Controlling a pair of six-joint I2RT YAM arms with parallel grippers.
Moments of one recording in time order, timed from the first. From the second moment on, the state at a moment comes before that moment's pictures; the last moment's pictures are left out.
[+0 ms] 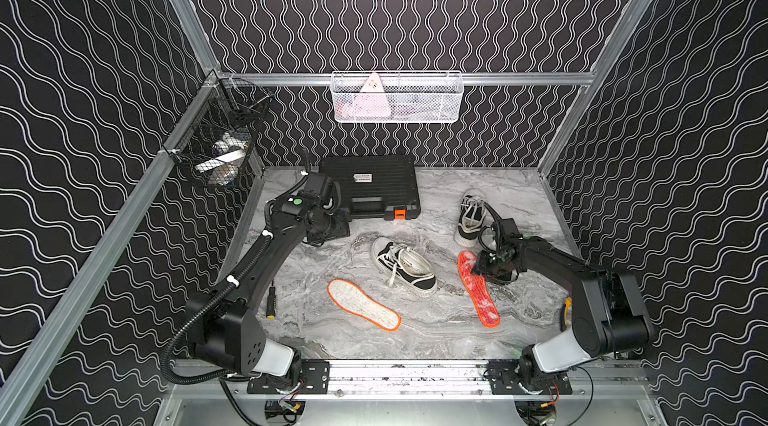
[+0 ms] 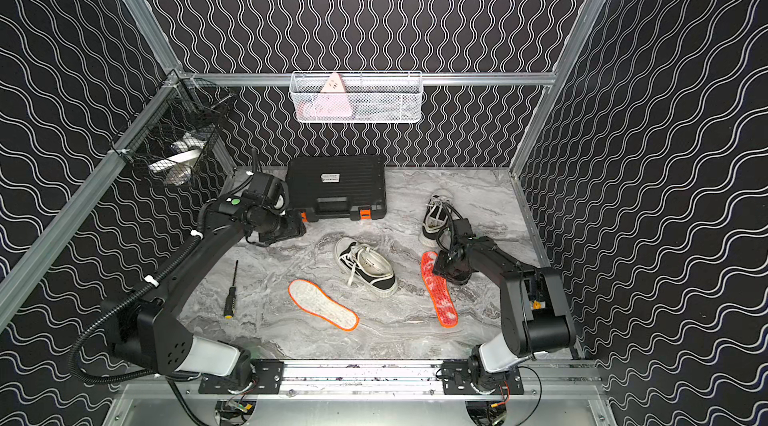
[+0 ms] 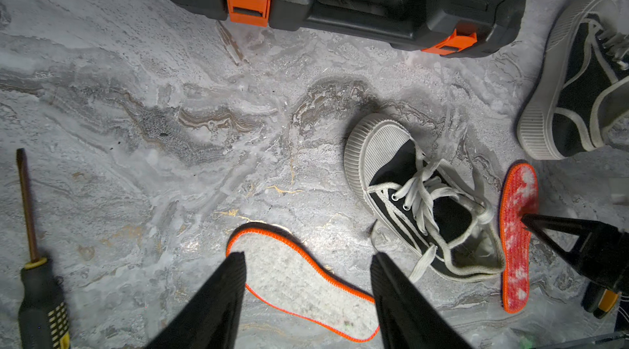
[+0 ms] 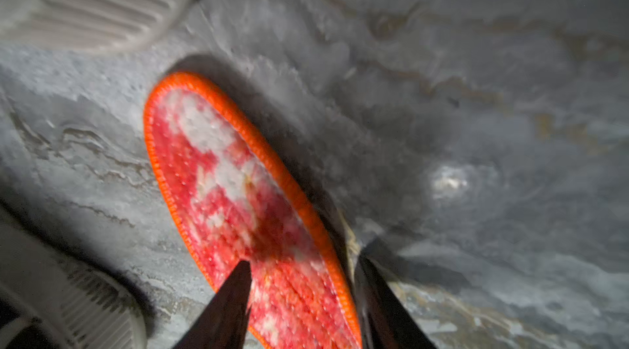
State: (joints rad) left arm -0.21 1.46 1.35 -1.01 0.08 -0.47; right arm 0.16 1.56 0.80 -0.58 -0.18 0.53
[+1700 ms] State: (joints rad) left arm -0.38 1.70 1.44 -1.05 0.88 0.16; right arm 0.60 1.49 1.23 -0.68 -0.48 0.07
